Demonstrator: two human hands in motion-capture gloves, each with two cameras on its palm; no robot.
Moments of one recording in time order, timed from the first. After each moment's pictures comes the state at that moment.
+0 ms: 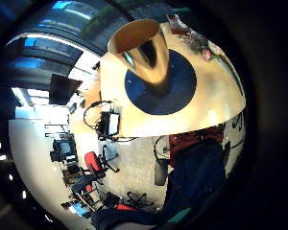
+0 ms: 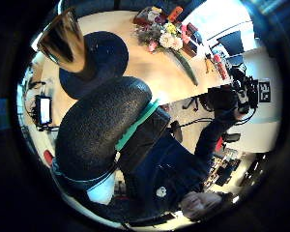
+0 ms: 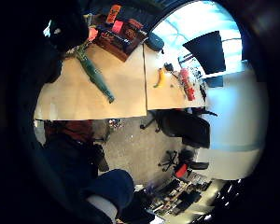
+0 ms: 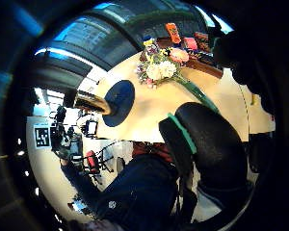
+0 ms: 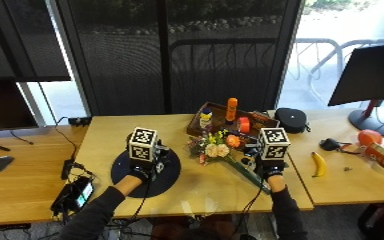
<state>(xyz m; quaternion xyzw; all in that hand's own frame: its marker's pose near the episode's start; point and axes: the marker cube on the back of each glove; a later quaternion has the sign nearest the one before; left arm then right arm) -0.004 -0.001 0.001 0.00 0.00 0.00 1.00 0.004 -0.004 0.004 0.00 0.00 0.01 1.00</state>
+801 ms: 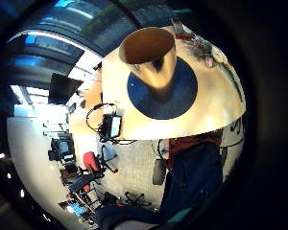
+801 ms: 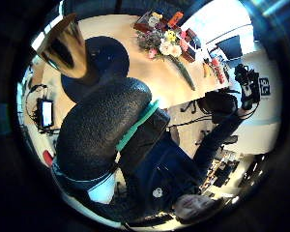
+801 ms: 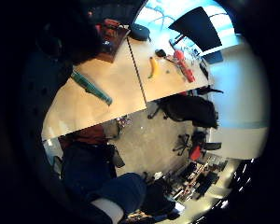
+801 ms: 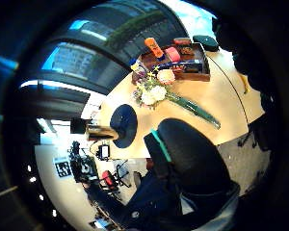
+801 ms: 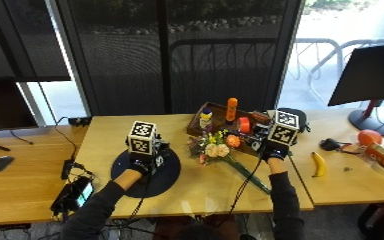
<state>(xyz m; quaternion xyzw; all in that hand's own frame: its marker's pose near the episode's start) -0.006 -0.021 -0.011 0.00 0.01 0.00 1.00 0.036 -0.057 -0.020 -0.01 -0.06 0.15 0.99</state>
